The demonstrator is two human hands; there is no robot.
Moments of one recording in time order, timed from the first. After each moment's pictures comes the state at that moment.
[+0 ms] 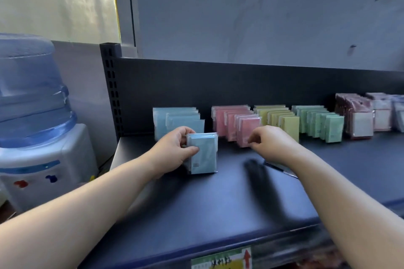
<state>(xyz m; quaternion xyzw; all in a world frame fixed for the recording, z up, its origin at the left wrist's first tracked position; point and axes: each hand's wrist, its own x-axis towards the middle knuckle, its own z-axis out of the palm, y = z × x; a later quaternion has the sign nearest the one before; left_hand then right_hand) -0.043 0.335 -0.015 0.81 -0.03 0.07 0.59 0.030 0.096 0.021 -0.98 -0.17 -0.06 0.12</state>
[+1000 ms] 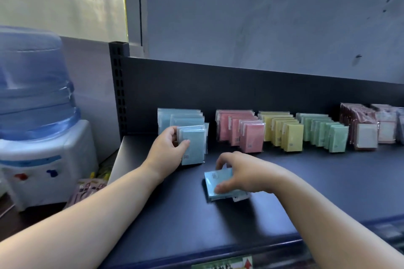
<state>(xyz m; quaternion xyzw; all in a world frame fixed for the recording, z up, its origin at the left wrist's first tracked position) -0.039 0.341 -0.032 0.76 0.04 0.21 0.61 -0.024 0.141 0.018 -0.94 -0.28 0.16 0.15</state>
